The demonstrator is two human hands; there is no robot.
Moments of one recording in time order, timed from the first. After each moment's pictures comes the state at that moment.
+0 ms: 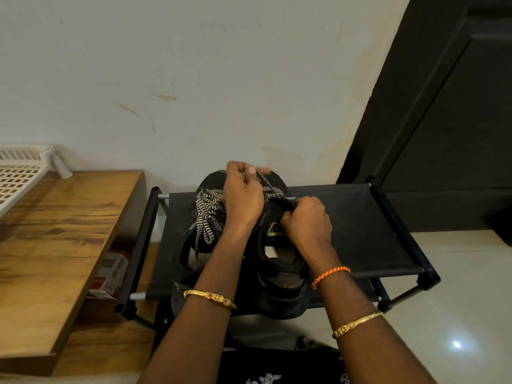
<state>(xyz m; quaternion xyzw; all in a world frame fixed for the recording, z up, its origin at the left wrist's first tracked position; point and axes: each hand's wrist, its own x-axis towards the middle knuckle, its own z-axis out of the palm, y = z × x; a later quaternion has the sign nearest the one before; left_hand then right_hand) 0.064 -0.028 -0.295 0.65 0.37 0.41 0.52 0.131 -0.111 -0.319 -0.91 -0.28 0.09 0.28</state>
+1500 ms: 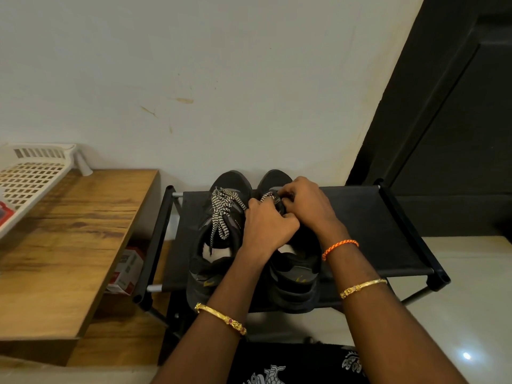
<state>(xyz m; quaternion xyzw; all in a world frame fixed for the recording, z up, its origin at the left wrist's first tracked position) 0.039 -0.056 -0.307 0.81 0.42 0.14 0.38 0.150 -0.088 -0.309 -0.84 -0.47 0.07 0.24</state>
